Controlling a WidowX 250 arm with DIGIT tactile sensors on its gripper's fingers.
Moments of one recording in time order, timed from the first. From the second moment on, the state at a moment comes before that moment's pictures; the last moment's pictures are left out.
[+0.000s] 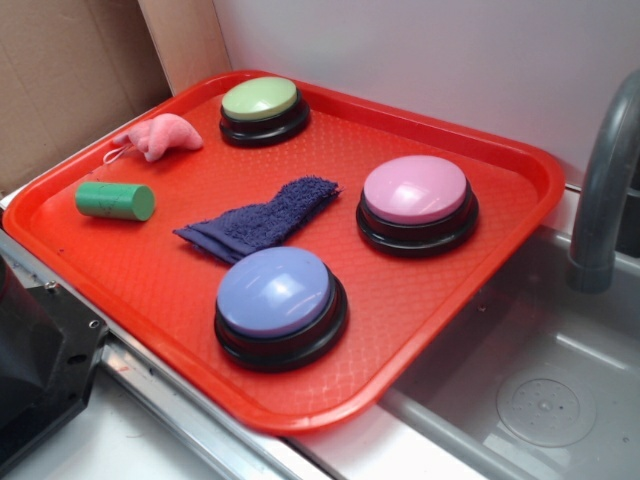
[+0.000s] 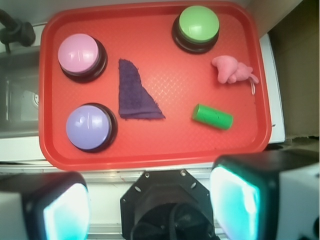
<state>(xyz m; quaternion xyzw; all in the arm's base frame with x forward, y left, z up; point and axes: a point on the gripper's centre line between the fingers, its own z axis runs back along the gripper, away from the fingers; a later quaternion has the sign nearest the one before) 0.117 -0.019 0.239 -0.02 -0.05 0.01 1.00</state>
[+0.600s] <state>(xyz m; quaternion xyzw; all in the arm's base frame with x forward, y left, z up) 0.126 0.097 0.171 0.04 -0.01 -0.35 0.93</state>
